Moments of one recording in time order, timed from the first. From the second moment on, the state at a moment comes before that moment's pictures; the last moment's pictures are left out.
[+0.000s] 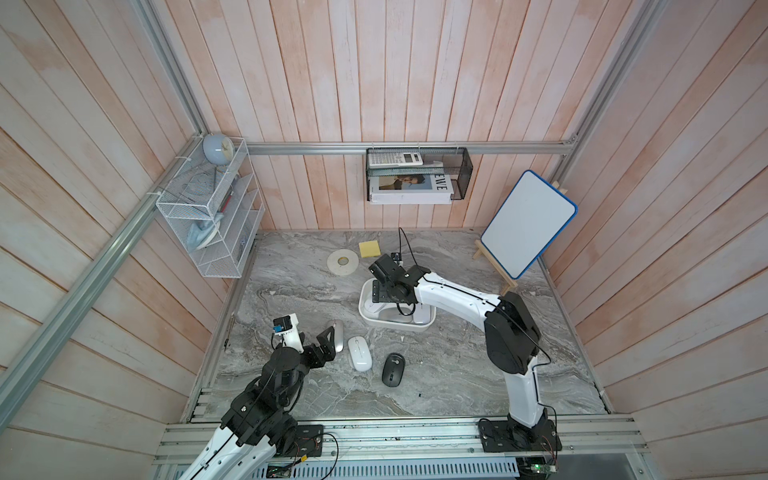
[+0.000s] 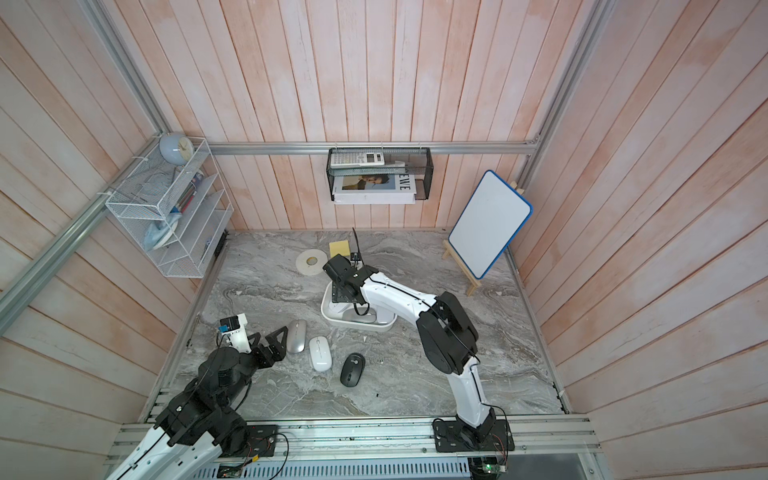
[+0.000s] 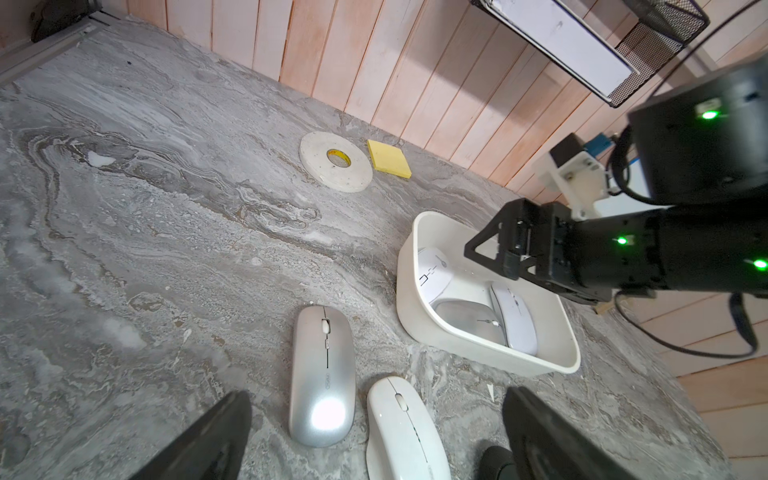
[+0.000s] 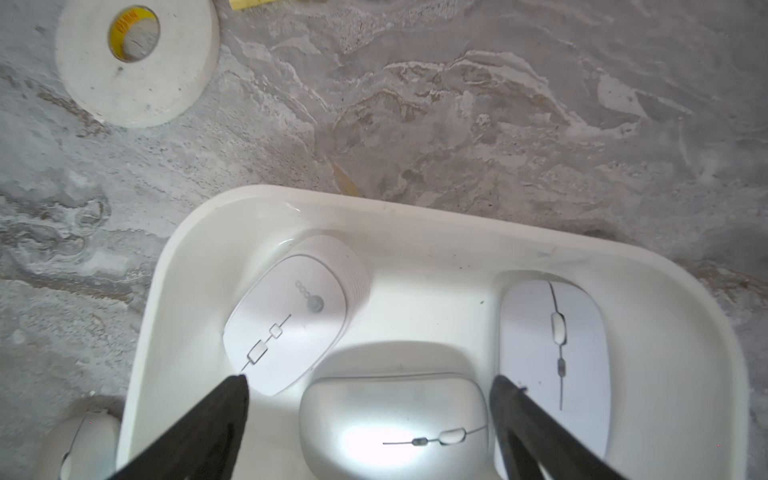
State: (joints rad) left arm -0.60 0.30 0.35 -0.43 -0.32 -0.60; right arm 0.85 2.12 1.77 -0.77 0.32 0.75
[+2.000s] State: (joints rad) left arm -0.60 0.33 0.35 -0.43 -0.32 -0.59; right arm 0.86 2.27 1.80 -0.72 0.23 0.98
